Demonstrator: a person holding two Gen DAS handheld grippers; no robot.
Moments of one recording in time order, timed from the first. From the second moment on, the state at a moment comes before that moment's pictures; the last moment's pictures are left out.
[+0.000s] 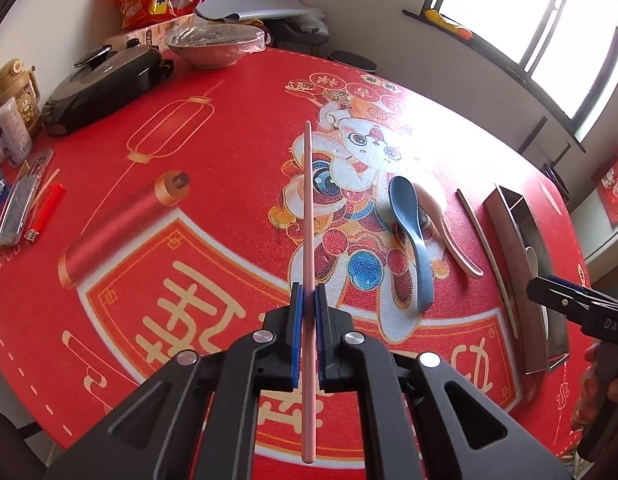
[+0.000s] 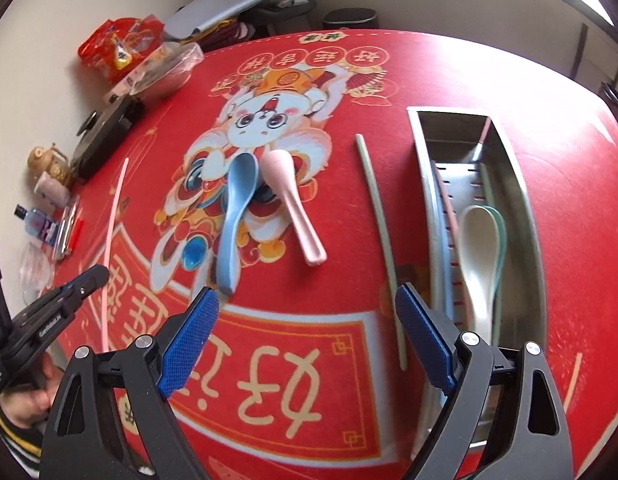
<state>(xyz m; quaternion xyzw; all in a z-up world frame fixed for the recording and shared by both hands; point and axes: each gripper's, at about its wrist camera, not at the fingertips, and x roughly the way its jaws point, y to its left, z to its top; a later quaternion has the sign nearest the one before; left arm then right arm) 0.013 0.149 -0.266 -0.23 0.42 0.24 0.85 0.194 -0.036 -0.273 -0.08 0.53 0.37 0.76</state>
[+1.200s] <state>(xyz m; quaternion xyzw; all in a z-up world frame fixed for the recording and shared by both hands) -0.013 0.175 -0.281 -0.26 0.44 0.23 0.83 0.199 0.078 -0.334 -0.11 0.55 0.38 0.73</state>
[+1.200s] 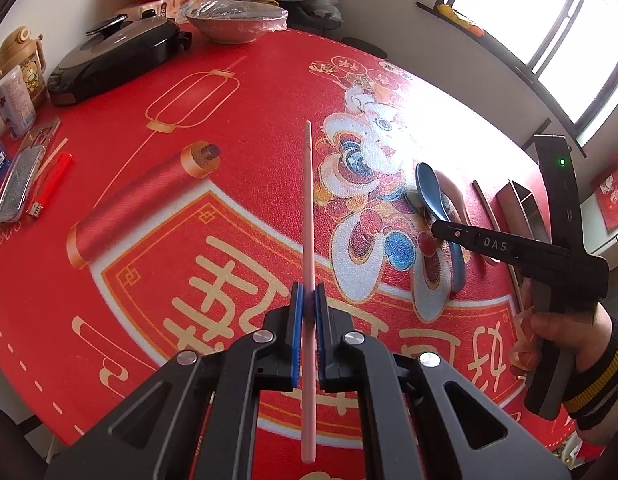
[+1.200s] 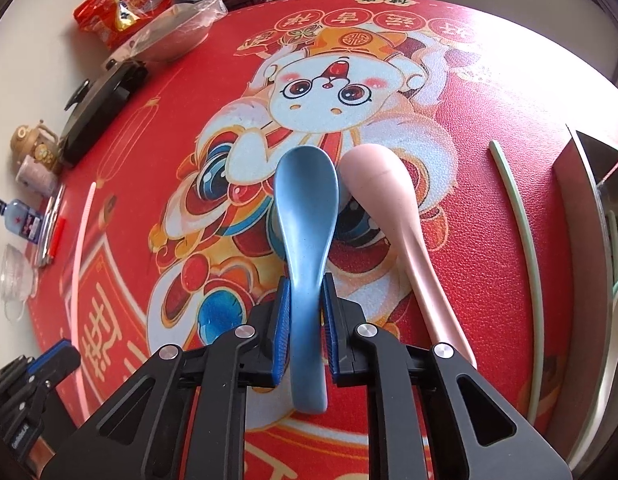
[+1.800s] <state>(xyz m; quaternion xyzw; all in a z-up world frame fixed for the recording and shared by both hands) 0.027 0.140 -0.270 -0.24 0.44 0.18 0.85 0.194 -0.049 -0.272 0.02 0.51 0.40 0.76</state>
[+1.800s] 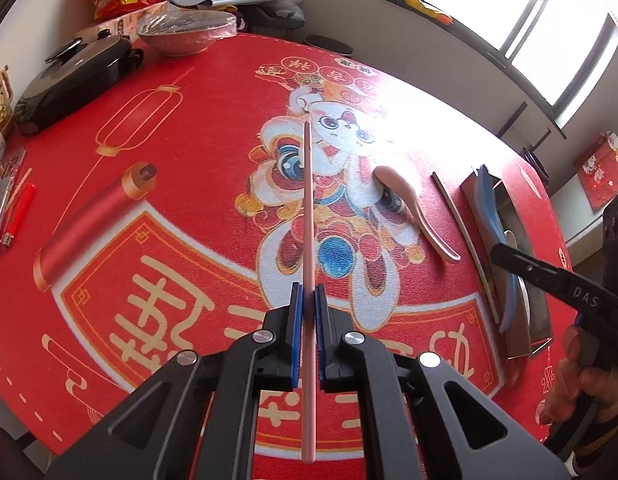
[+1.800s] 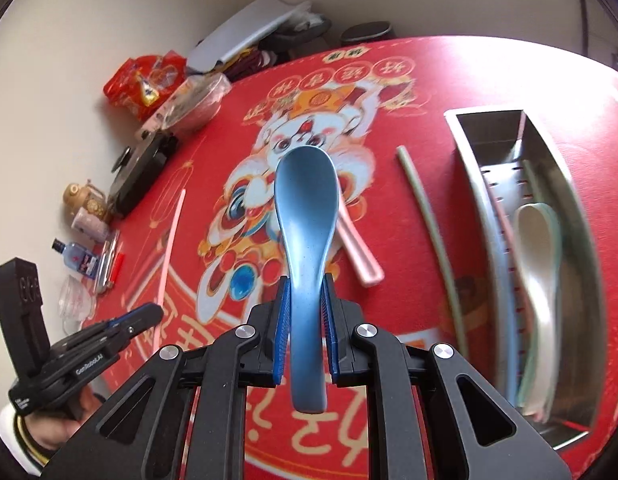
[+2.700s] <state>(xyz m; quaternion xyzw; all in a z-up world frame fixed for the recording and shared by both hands) 0.058 0.089 -0.265 -0.22 0.45 0.15 0.85 0.250 -0.141 -0.310 -0.02 0.55 0.28 0.78</state>
